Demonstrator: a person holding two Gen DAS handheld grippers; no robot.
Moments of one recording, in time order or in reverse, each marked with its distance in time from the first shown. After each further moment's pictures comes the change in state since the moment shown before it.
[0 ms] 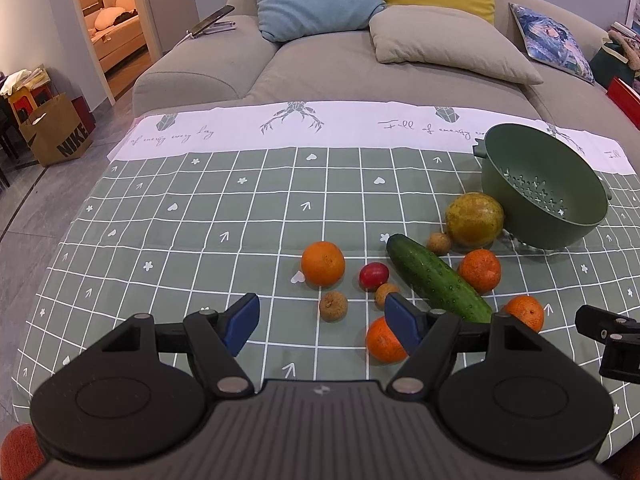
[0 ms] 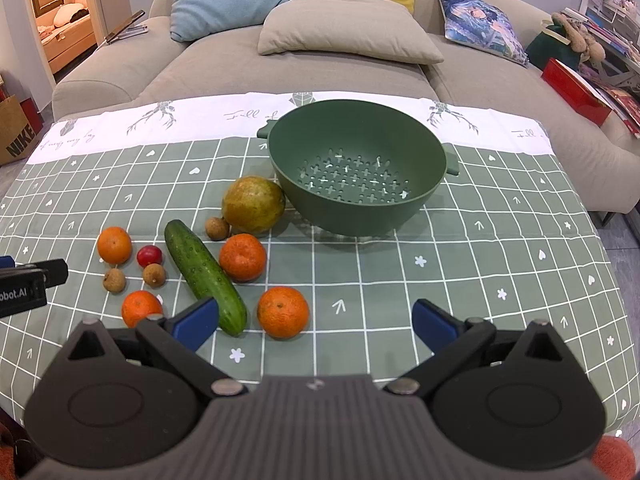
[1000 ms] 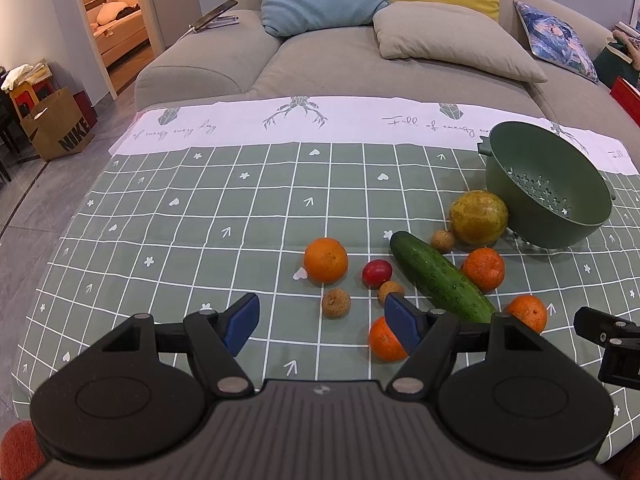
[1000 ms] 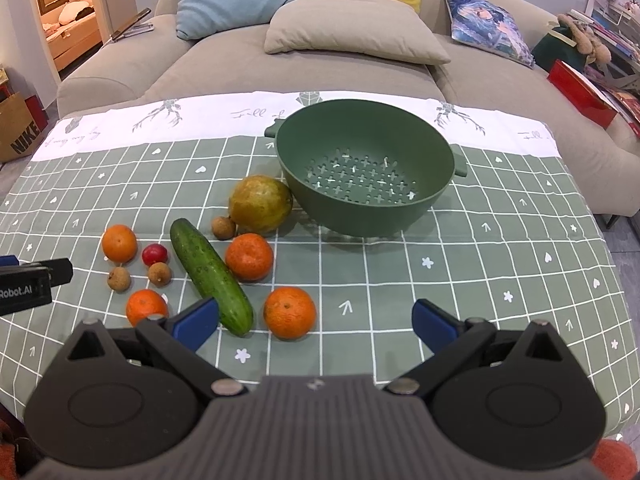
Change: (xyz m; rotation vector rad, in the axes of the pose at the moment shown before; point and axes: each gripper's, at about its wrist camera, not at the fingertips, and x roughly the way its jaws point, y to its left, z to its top) left arm 0.003 0.002 -0.002 -0.012 0.015 0.002; right arm 0.002 0.003 0.000 -0.007 0.002 0.014
